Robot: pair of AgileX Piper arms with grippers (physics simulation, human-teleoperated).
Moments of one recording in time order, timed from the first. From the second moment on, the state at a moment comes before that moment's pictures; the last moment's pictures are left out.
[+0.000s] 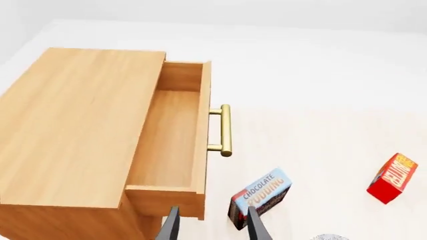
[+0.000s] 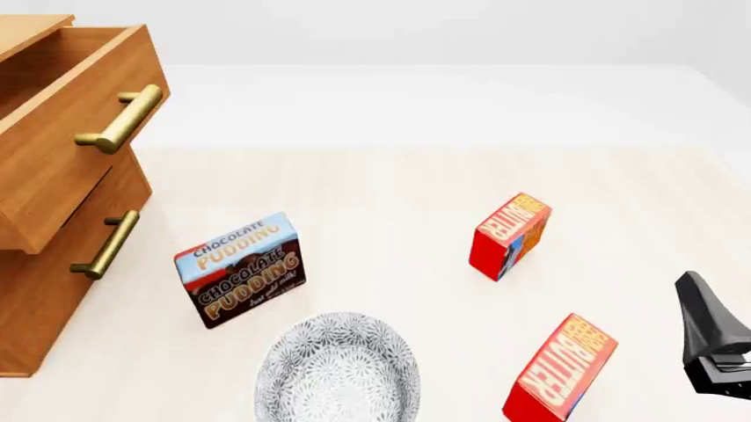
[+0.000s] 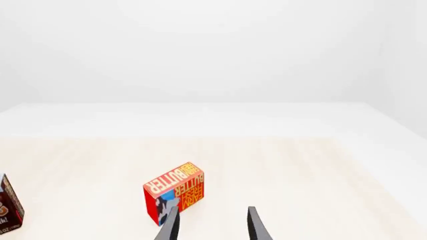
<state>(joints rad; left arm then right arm) 0.01 0.50 -1.00 0.89 -0.03 0.00 0.05 0.00 -0.05 0.00</state>
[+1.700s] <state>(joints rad) -0.01 0.96 -1.46 1.21 -0.12 0.00 0.05 0.00 -0.05 0.00</state>
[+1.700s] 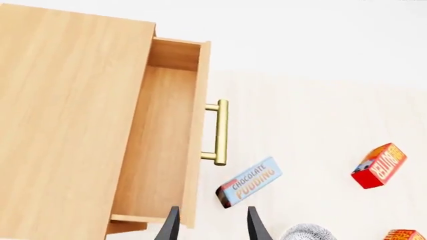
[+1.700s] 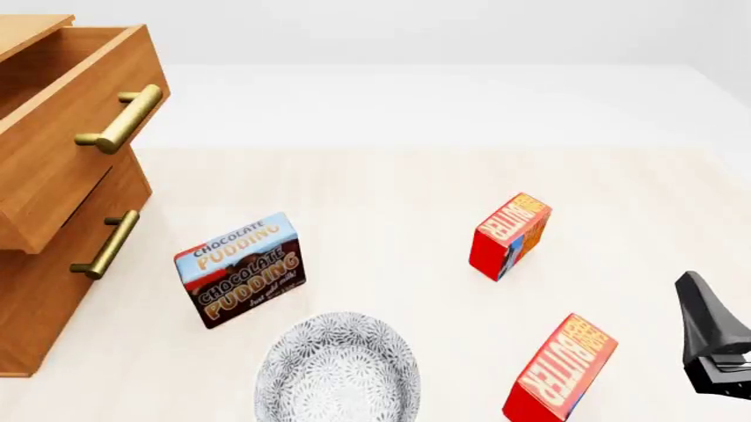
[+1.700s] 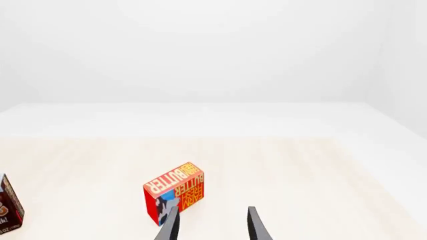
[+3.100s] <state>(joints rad) 0.04 1.03 -1.25 1.00 -0.20 0.00 0.05 0.00 -0.05 0.00</state>
